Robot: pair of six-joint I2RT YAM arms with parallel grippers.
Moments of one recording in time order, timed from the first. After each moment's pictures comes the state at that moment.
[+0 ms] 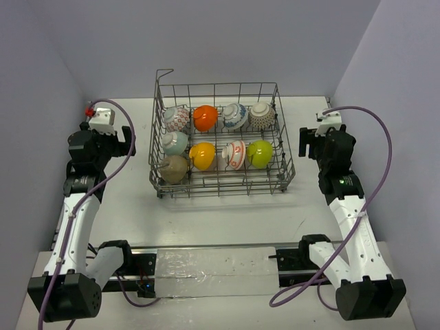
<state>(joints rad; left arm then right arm) 0.07 0.95 0.85 -0.15 0.18 0.06 0.02 0.86 0.86 -0.30 0.11 -0.14</state>
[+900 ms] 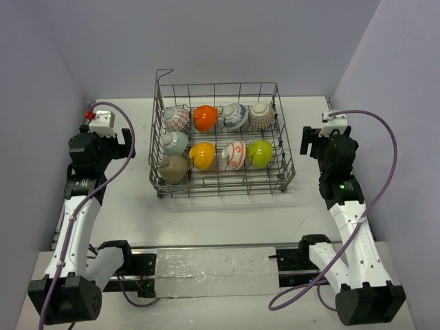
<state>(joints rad) 0.06 0.92 0.82 -0.14 0.16 0.06 0.02 0.81 0.82 -0.23 0.16 -0.10</state>
